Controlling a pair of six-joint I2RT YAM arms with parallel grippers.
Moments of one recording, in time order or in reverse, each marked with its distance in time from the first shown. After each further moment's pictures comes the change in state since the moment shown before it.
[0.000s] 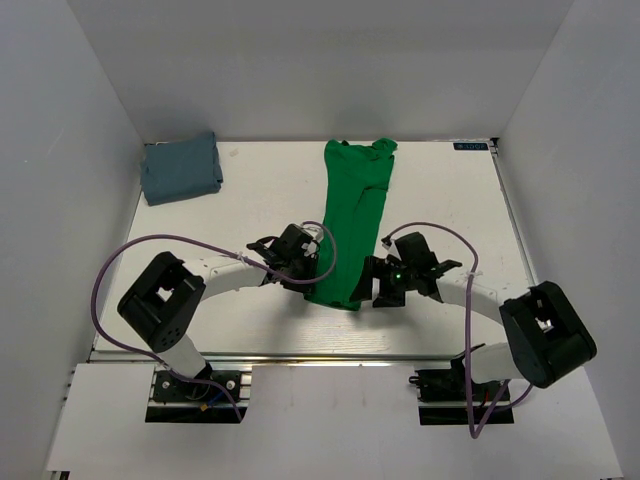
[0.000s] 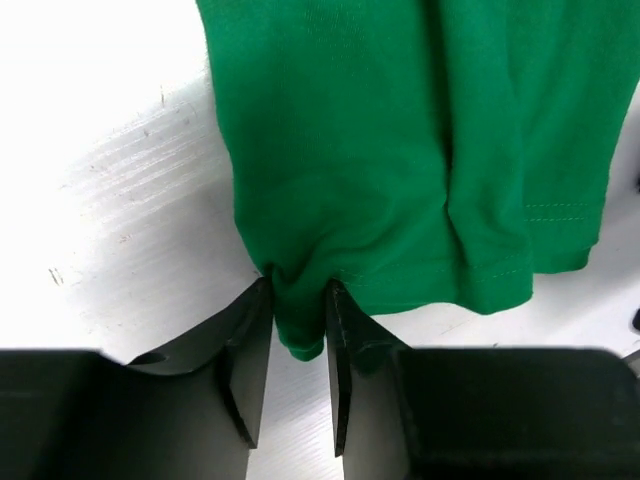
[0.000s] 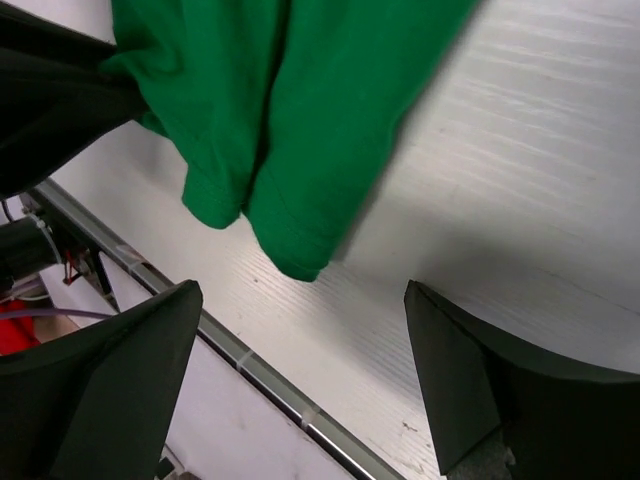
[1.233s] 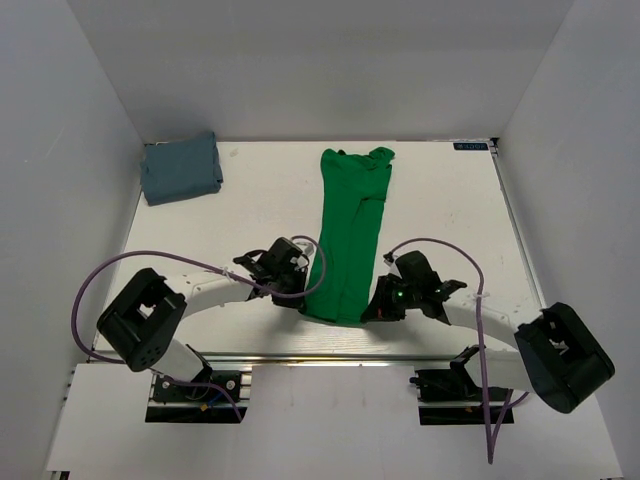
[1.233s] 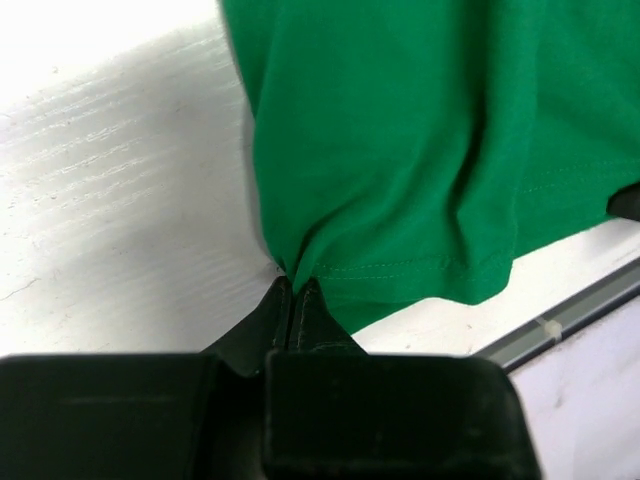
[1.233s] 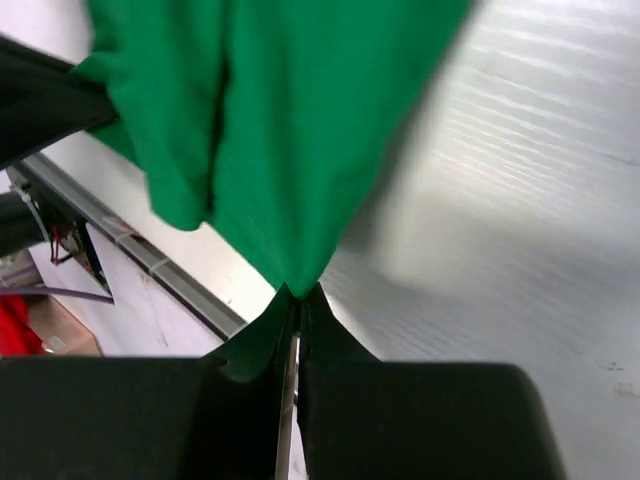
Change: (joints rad) left arm -0.009 -0.139 -0.158 -0.008 0.086 -0.090; right arm 0.094 -0.116 -0.161 0.076 0.036 0.125
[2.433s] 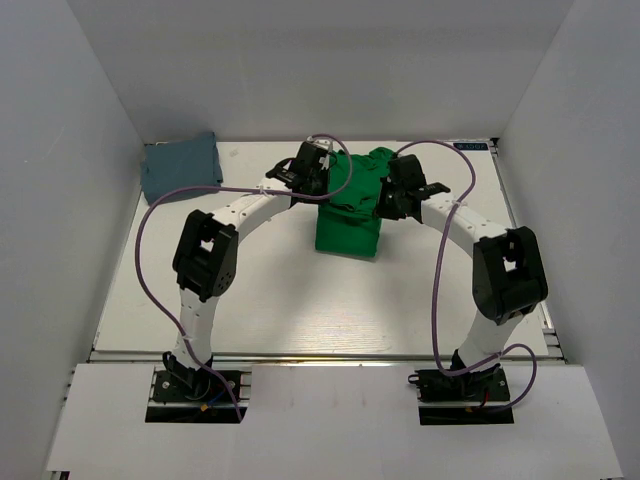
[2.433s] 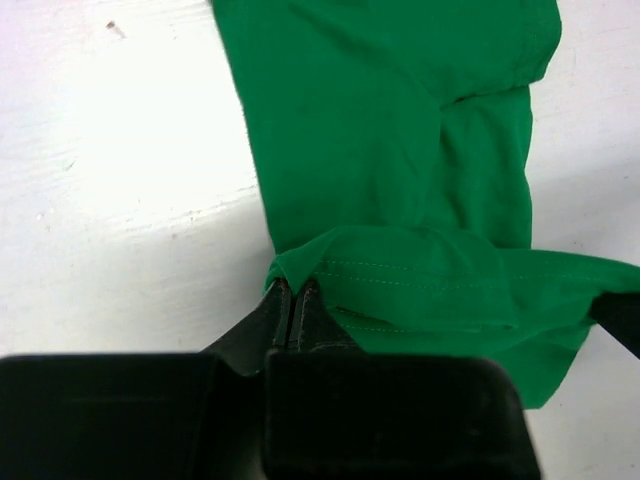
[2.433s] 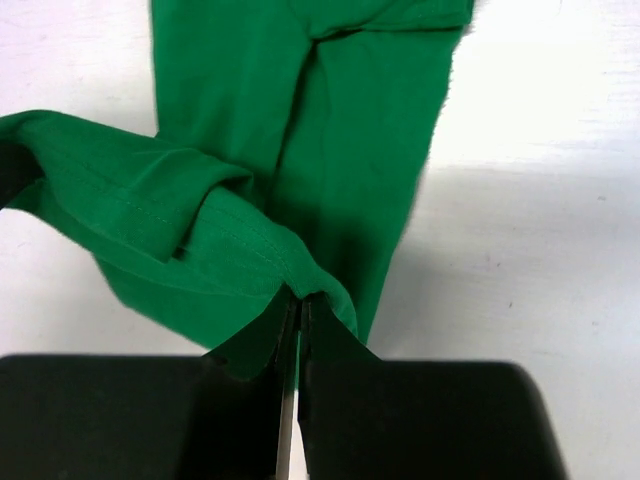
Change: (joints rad) left arm 0.174 0.591 1.017 -0.156 -0.256 0.153; right arm -0.208 0.495 0.871 -0.272 0.419 -0.260
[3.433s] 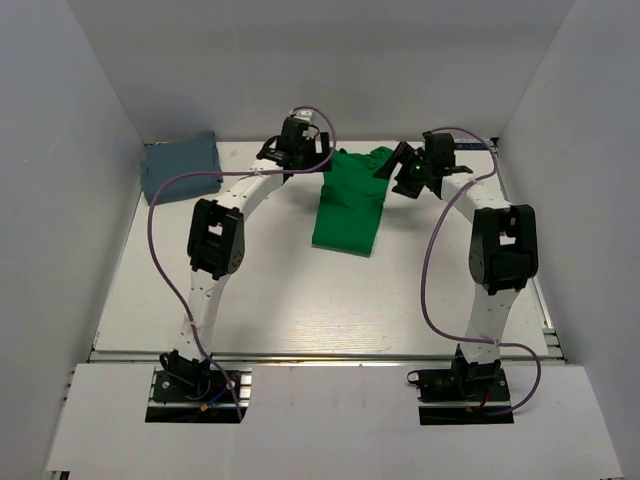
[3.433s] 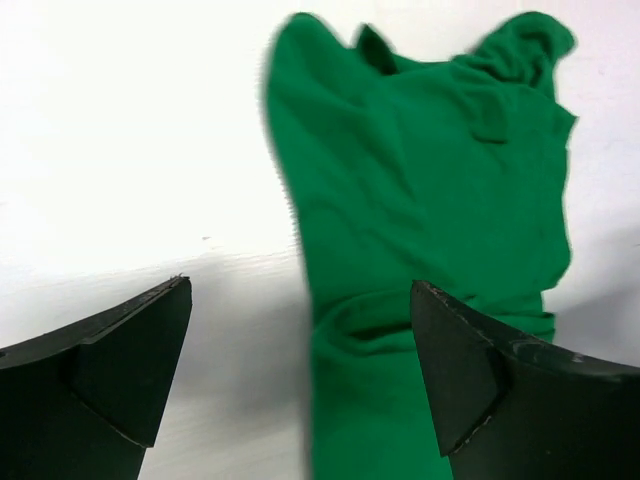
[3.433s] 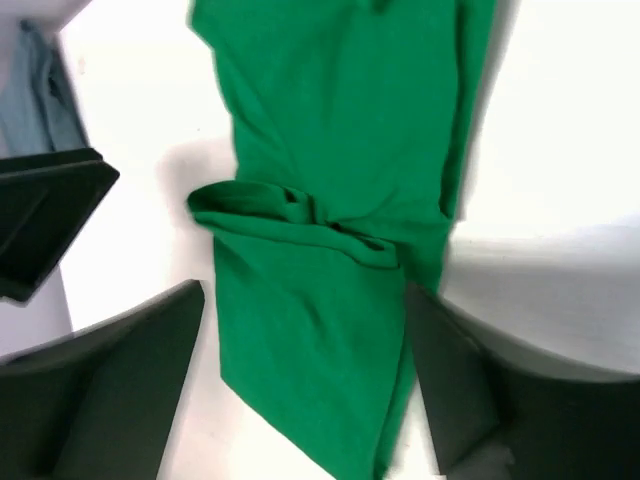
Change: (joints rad) left arm 0.132 0.300 0.393 0.078 0.069 -0.003; right arm -0.235 0.261 0.218 0.172 -0.359 0.196
